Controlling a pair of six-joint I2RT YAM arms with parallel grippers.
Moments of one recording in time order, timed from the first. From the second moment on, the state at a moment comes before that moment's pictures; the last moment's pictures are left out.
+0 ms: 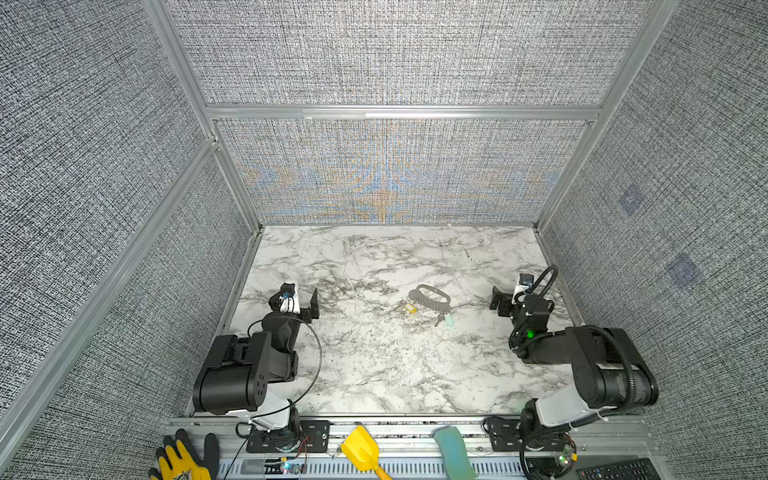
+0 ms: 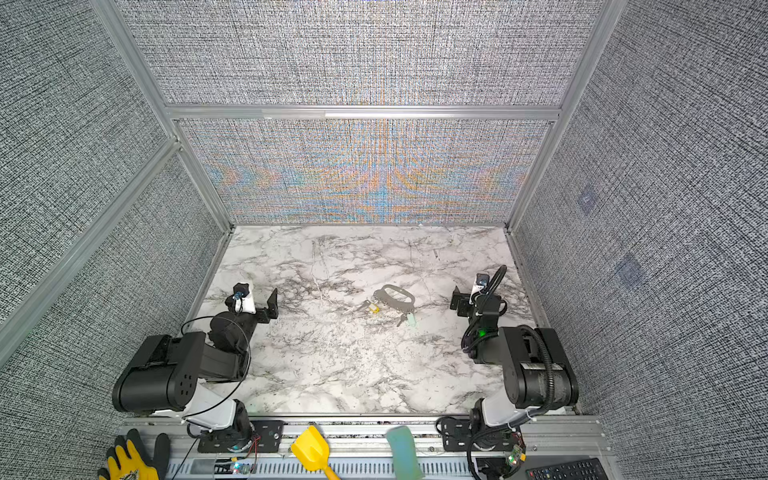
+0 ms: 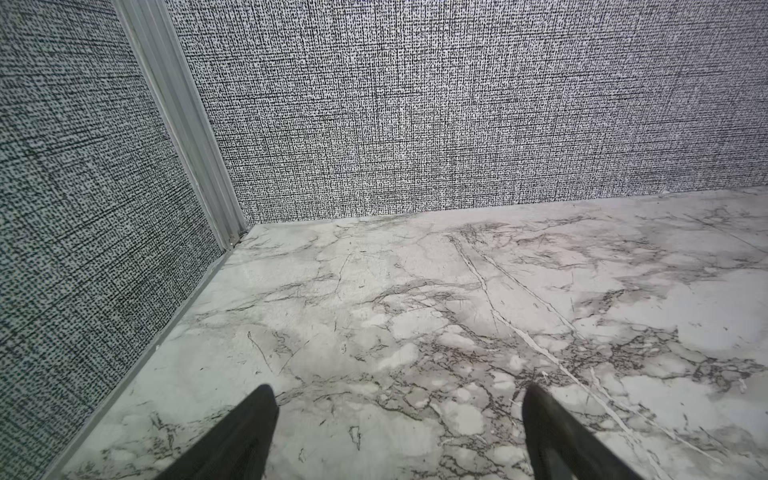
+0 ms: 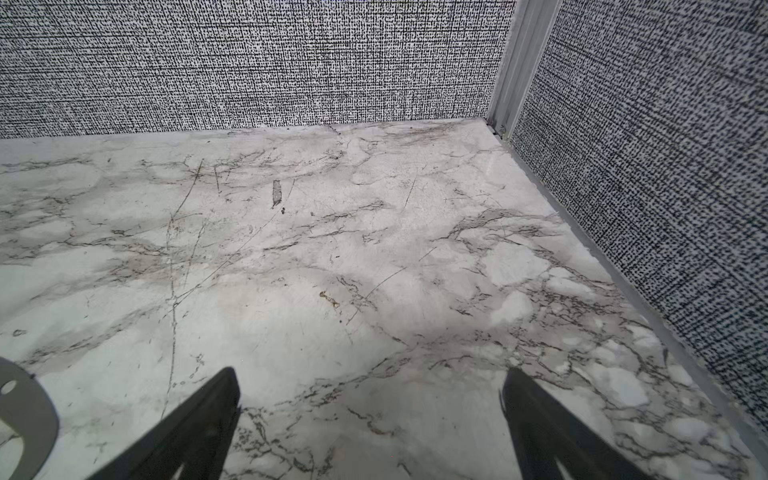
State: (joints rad) left arm 0.04 1.55 0.17 1.28 0.16 0.06; right arm -0.03 1.55 0.33 0.92 0.10 0.03
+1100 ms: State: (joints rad) left arm 0.04 1.41 0.19 1.17 0.13 0.06; right arm -0.03 1.43 0.29 0.89 0.08 0.02
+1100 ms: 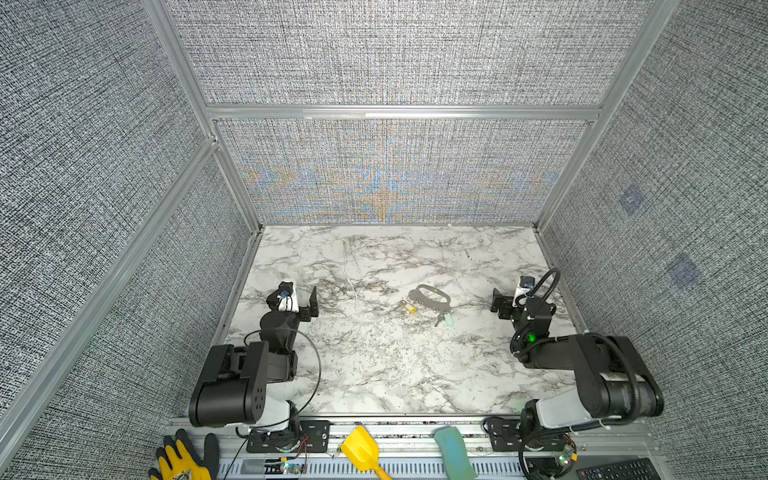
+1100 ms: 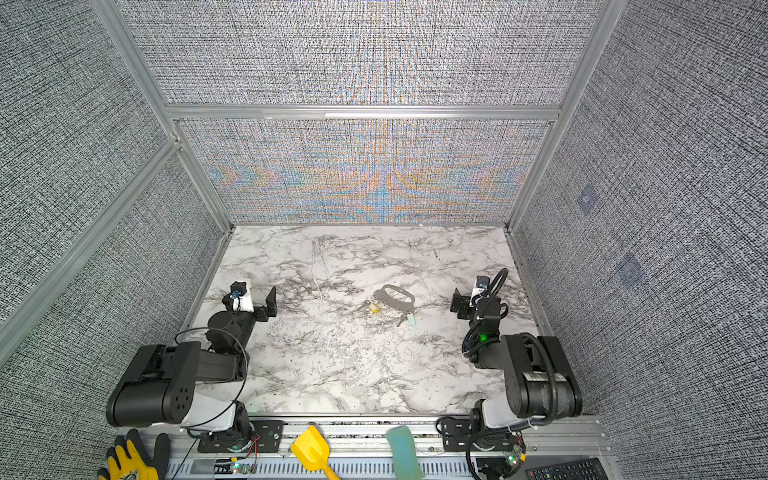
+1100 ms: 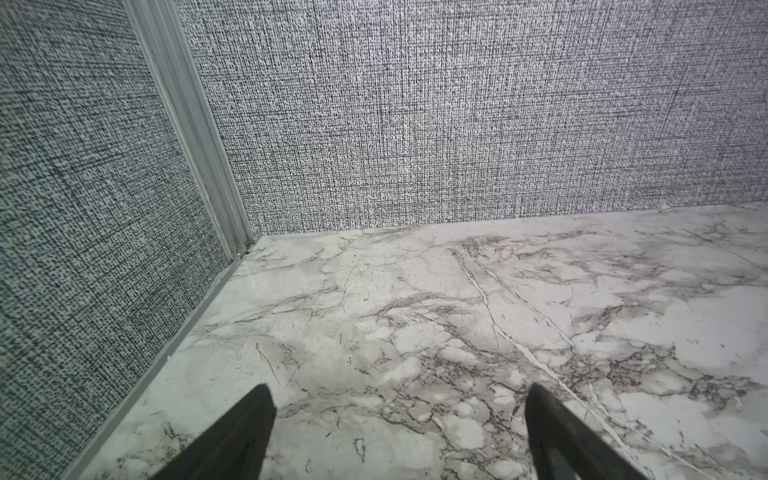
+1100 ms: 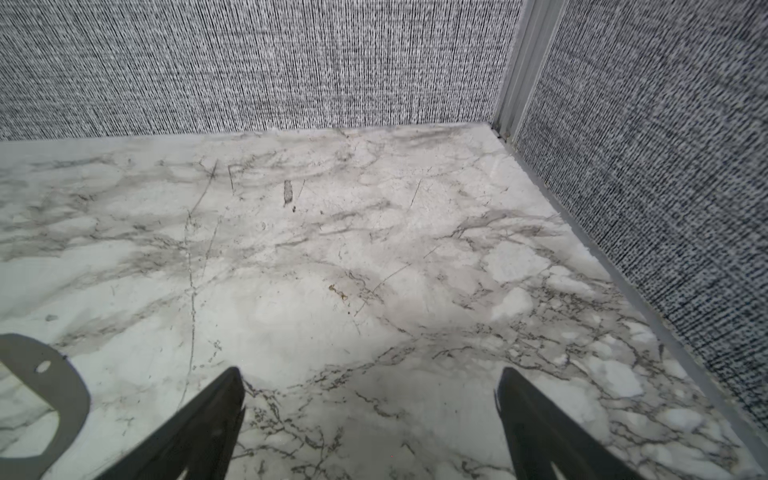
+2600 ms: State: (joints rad) left arm -0.54 2.08 1.47 -0.44 0.48 -0.21; right arm 0.23 1.45 0.85 -0.28 -0.09 0.13
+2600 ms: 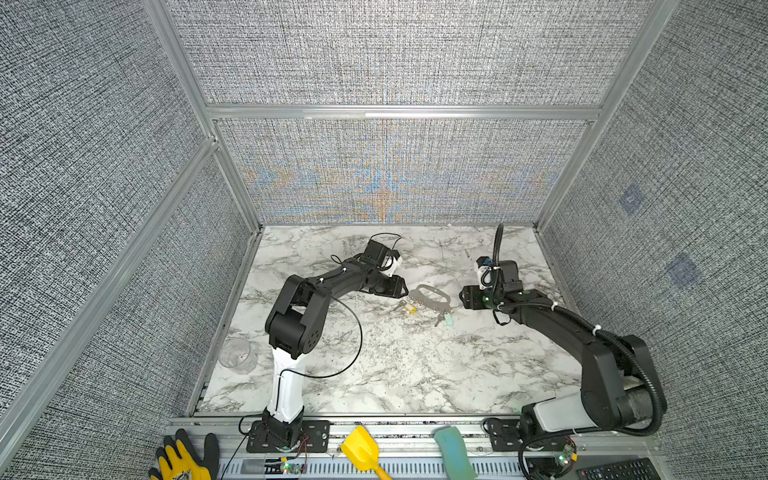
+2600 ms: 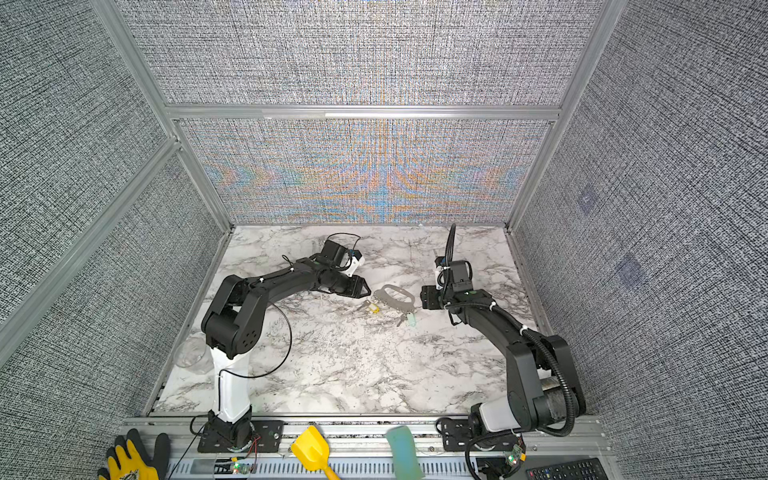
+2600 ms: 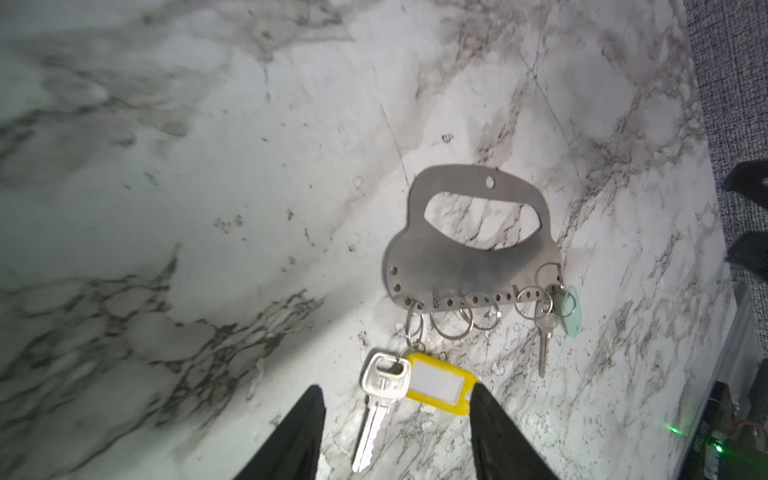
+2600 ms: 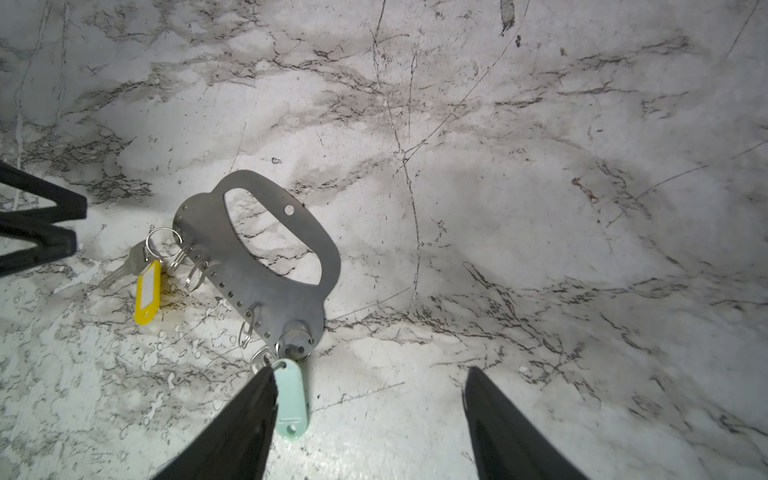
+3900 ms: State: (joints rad) left arm -0.59 2.30 1.78 -0.69 0.50 -0.15; right arm 0.23 1.46 0.83 -0.29 -0.11 0.13
